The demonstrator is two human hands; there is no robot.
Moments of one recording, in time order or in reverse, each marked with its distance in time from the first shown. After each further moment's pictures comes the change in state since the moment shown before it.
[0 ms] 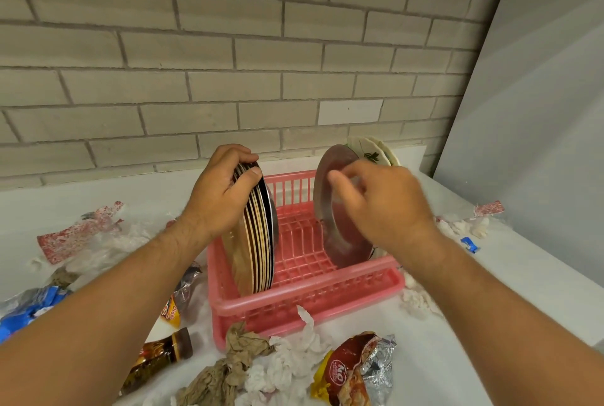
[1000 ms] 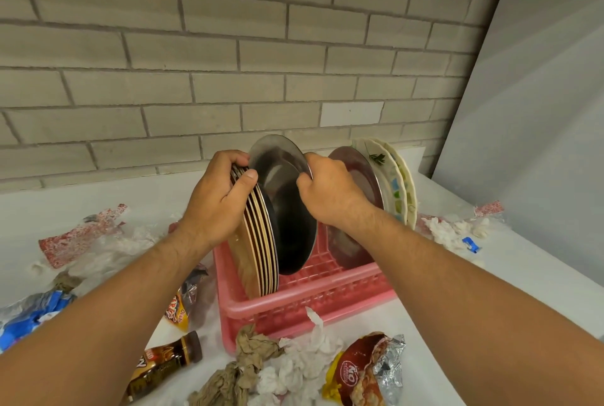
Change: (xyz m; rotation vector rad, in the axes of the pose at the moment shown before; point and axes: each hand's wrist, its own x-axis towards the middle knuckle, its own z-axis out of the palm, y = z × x) left_hand -0.010 -0.008 -0.012 0.008 0.006 -0.033; right_hand 0.041 -0.046 0.051 0.257 -0.236 0.038
